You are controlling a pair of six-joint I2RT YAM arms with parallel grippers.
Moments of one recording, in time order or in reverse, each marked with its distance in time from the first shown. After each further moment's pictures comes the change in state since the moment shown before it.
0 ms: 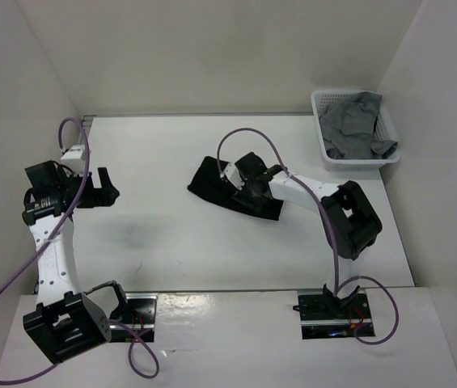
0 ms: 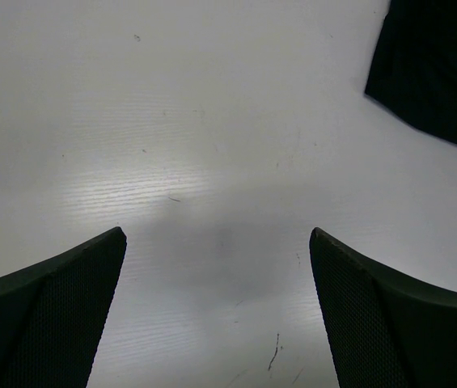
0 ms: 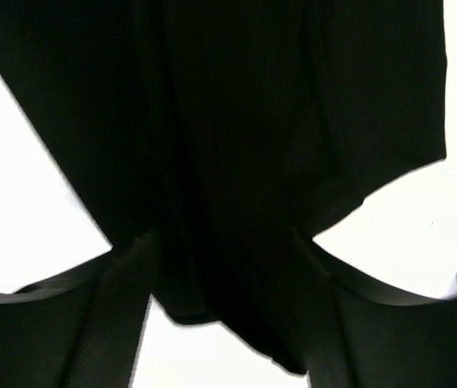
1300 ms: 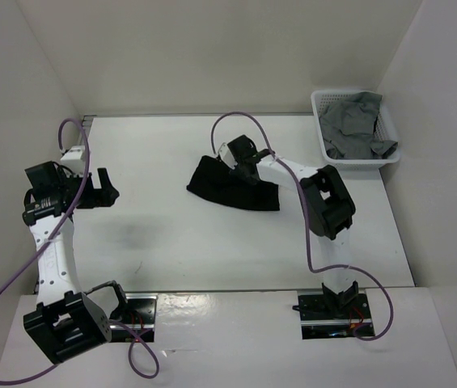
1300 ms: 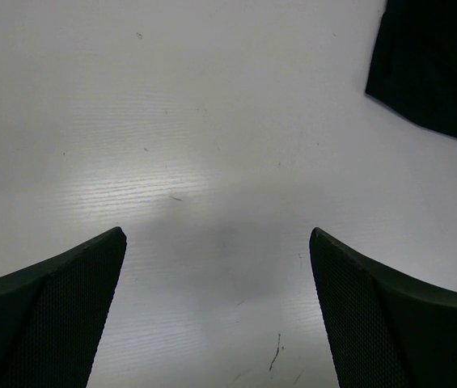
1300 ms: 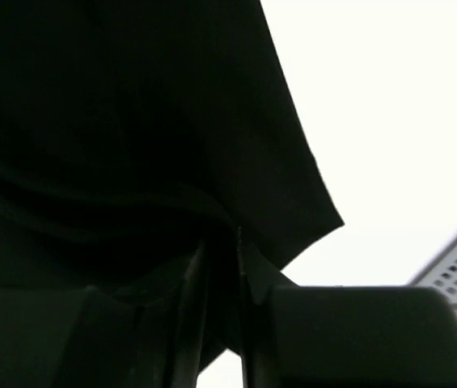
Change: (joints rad) left arm 0.002 -0.001 -0.005 0.006 -0.004 0.000; right arm -0.043 0.254 0.309 0.063 0.104 -0.066
